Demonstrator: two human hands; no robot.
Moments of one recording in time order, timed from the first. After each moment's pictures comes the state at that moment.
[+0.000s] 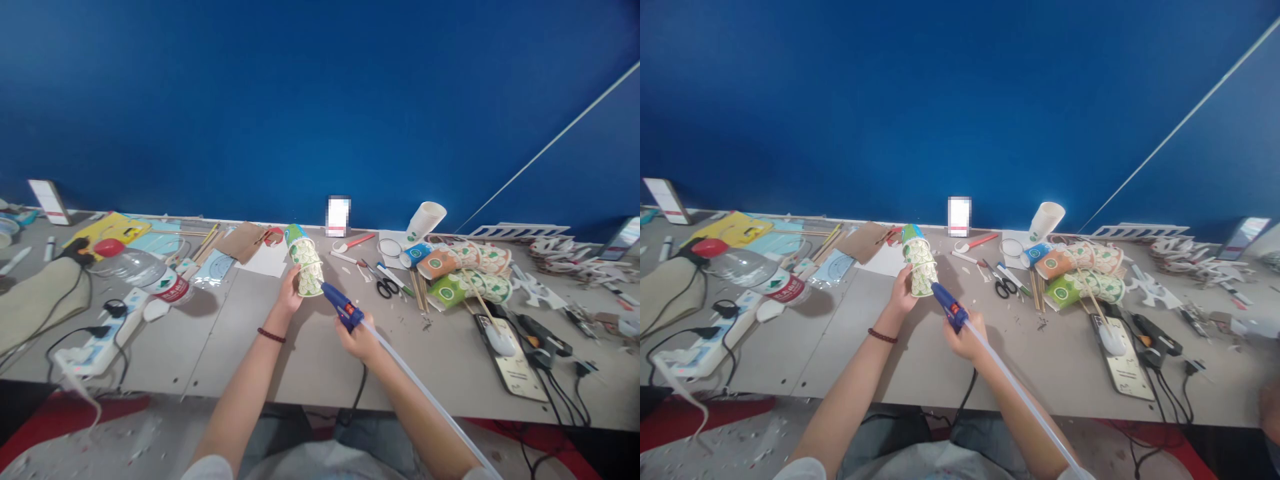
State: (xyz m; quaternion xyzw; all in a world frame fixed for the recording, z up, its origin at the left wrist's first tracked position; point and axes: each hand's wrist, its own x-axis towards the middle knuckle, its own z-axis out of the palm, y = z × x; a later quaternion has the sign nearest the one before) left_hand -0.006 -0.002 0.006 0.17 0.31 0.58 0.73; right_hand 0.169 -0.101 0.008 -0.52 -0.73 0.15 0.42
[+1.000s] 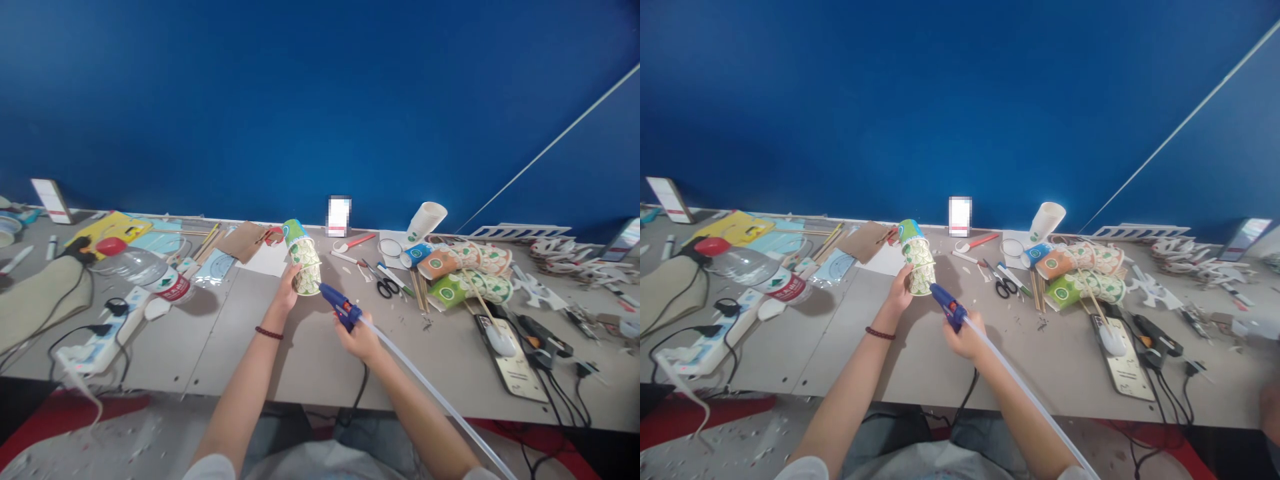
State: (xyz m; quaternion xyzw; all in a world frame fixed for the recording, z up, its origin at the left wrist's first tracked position) left_hand -0.012 -0.001 0.007 0.23 0.34 0.62 0.67; right_hand 0.169 -0.100 0.000 -0.54 -0.72 0.18 0.40
